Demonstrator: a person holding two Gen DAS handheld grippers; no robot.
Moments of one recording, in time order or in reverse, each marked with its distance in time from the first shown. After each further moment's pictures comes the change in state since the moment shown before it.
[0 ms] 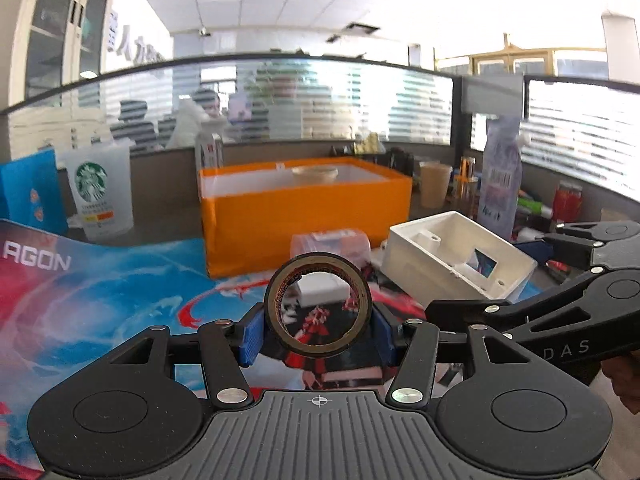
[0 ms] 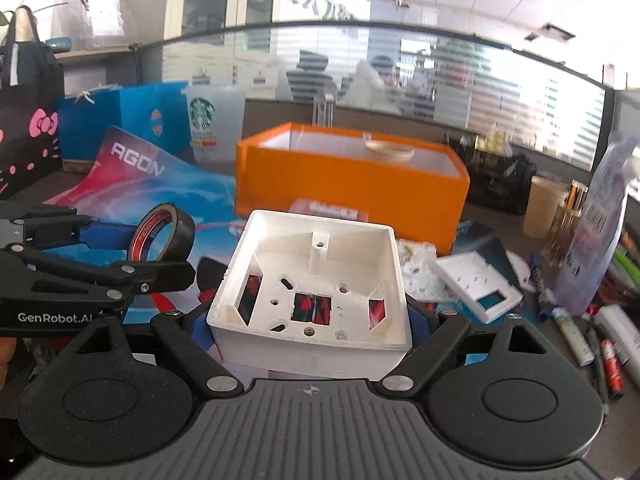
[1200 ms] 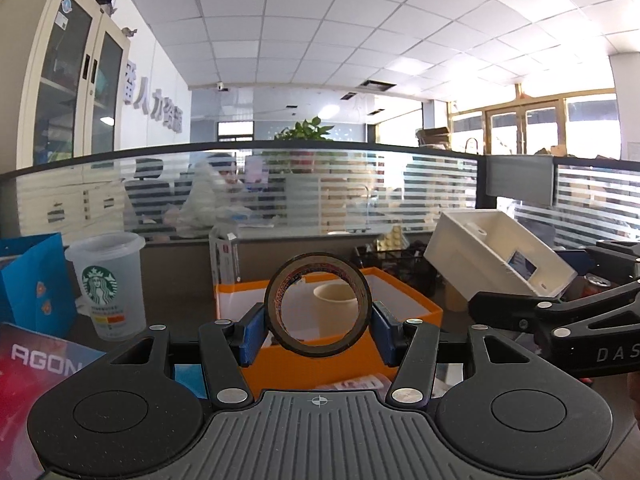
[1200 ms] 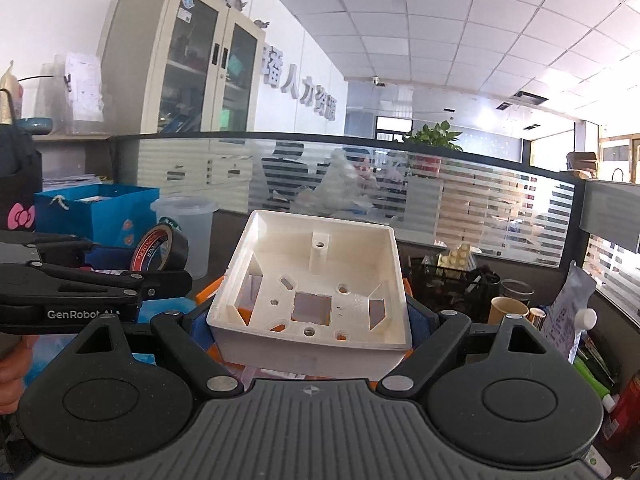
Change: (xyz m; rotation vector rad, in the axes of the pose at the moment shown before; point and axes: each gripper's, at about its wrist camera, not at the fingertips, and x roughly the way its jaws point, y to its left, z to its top) left arm 0.031 0.011 0.103 -0.006 -0.177 0.048; right arm -0.018 -0.037 0.092 0.007 -0.240 -0.073
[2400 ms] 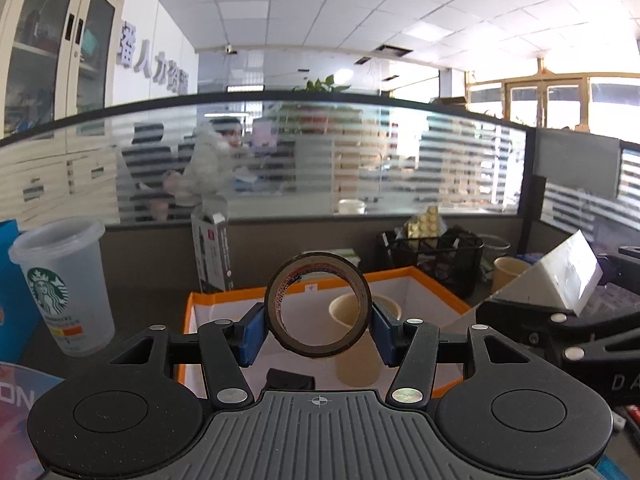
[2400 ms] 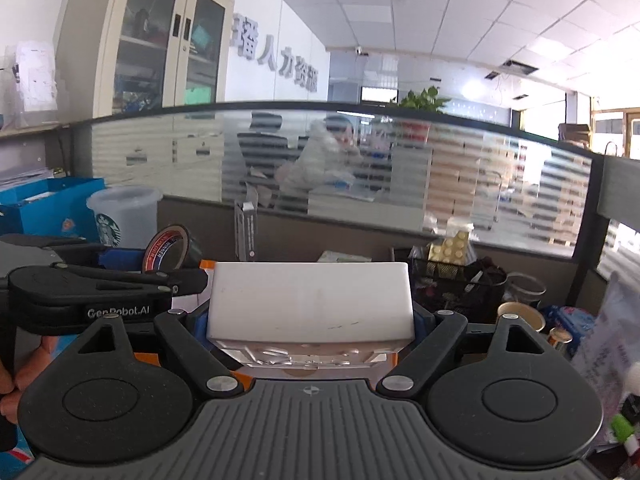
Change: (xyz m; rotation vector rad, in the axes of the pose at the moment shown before) left arm 0.136 0.005 0.018 -0.027 0.122 0.036; right arm 0.128 -0.051 0.018 0.051 0.105 -0.030
